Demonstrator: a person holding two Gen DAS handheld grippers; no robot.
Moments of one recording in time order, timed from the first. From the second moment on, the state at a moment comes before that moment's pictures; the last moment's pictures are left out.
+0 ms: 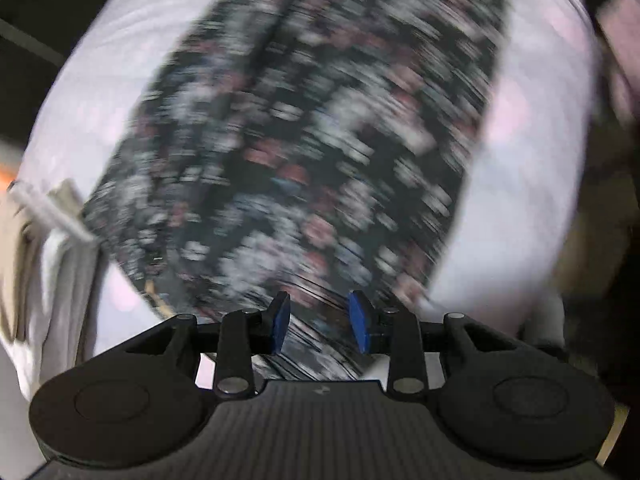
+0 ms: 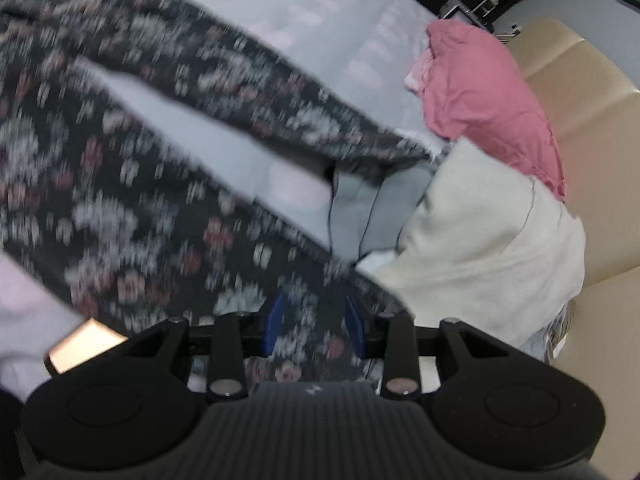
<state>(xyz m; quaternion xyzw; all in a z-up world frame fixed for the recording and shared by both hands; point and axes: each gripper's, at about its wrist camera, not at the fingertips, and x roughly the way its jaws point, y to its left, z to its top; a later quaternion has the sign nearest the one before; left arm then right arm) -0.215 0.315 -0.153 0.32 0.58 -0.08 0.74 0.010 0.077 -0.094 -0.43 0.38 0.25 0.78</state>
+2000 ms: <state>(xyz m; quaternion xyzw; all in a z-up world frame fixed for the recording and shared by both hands) -0.219 0.323 -0.155 0.36 0.56 -0.06 0.74 -0.007 0.073 -0.129 -0.57 0.23 0.24 0.75</state>
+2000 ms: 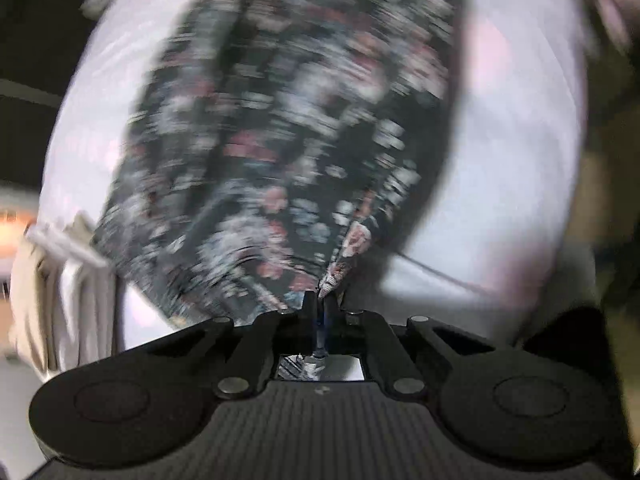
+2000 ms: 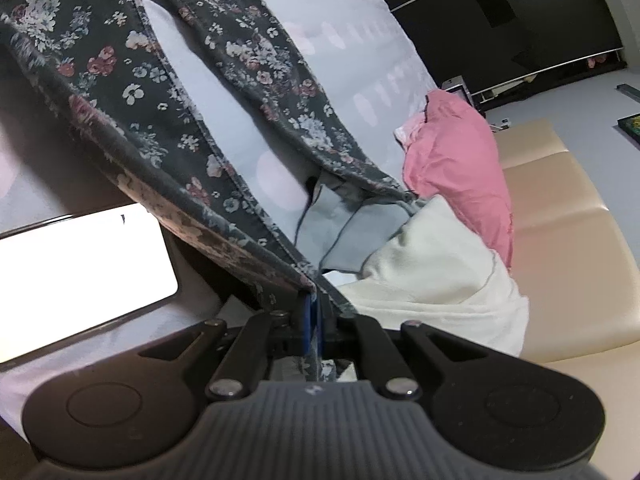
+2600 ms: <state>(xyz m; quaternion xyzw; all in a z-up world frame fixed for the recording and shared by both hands) -0.074 0.418 -0.015 0.14 0.51 0.16 0.83 0.095 0.143 -0.061 -0.51 0.21 0.16 0.82</state>
